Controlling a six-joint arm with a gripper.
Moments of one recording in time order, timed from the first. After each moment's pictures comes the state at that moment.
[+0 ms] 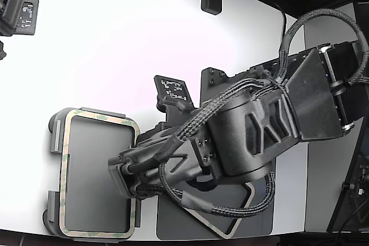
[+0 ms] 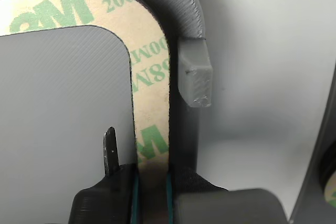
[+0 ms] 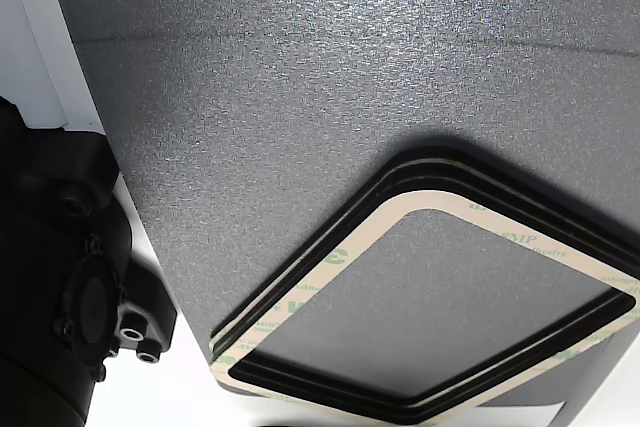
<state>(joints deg) 25.0 76.3 75.4 94.3 -2.0 117.8</state>
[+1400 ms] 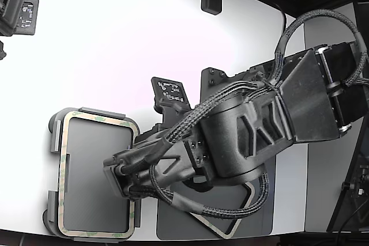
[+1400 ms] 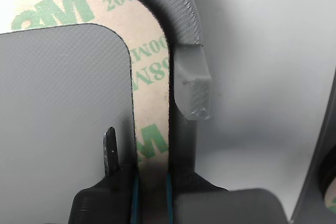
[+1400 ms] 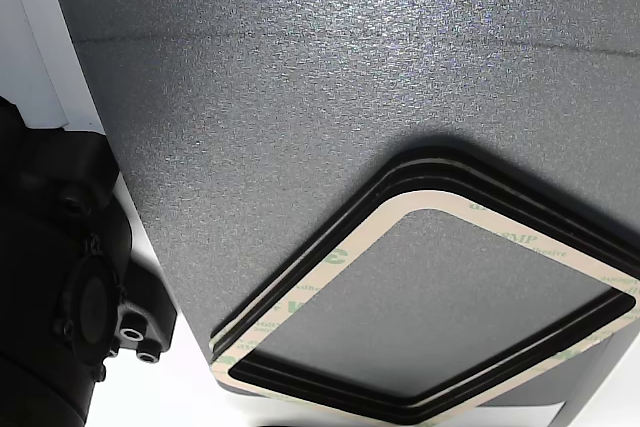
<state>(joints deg) 25.0 74.6 74.9 94.3 -2.4 117.8</state>
